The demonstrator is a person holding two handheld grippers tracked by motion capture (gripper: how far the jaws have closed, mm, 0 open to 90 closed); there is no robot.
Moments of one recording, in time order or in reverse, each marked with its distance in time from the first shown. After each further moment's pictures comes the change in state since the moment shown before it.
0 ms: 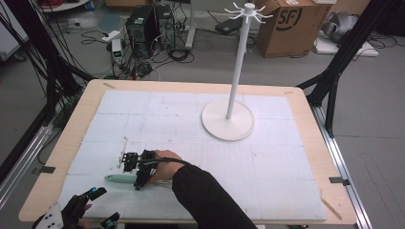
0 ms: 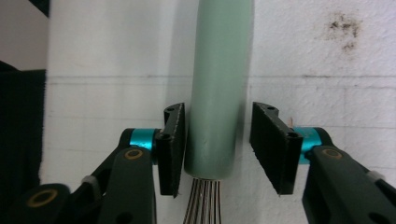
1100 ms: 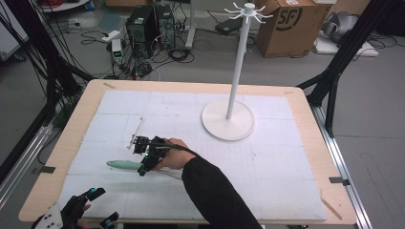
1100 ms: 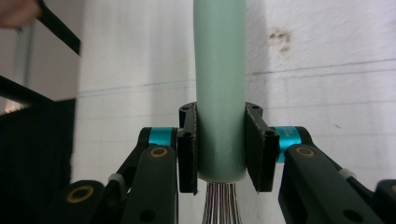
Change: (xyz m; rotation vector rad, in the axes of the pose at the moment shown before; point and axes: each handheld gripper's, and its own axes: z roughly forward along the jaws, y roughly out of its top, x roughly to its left) left arm 0.002 -0.002 -0.004 0.007 0.021 -0.007; right arm -0.030 -0.021 -0.042 -0.153 0.100 0.114
